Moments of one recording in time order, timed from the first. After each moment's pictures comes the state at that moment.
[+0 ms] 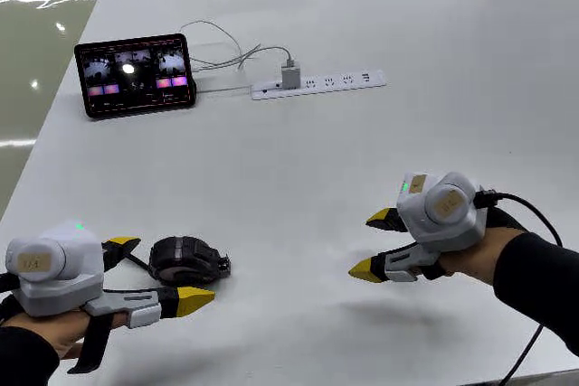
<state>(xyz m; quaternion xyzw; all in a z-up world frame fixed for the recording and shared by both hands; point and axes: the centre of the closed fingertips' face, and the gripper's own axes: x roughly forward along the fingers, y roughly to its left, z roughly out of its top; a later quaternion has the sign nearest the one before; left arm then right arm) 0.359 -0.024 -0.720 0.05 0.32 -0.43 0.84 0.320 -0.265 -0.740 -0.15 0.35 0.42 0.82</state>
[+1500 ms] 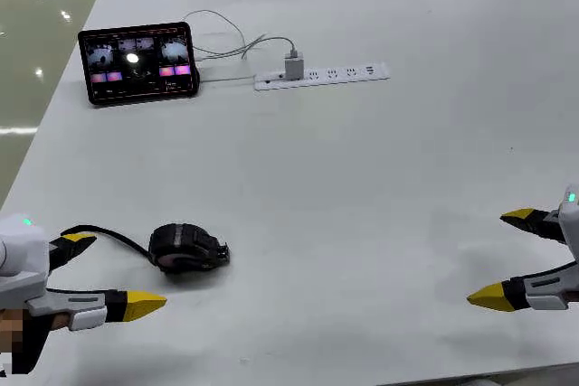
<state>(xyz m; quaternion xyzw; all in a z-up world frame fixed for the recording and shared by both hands) 0.349 0.030 -0.718 0.09 0.35 -0.42 0.83 0.252 -0.407 -0.736 -0.13 0.38 0.35 0.84</state>
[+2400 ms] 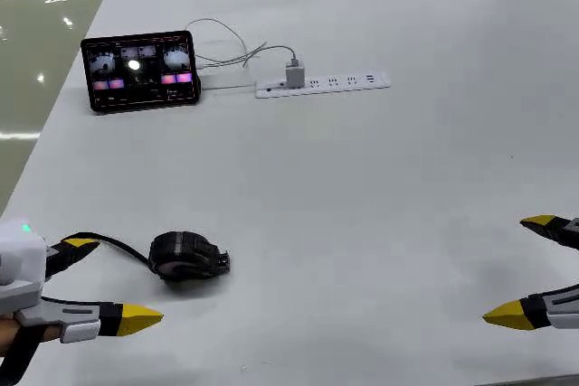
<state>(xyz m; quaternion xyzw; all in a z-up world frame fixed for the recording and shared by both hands) 0.342 0.026 -0.711 0.10 0.35 -0.45 0.82 0.250 -0.417 -0.730 -0.13 0.37 0.35 0.85</state>
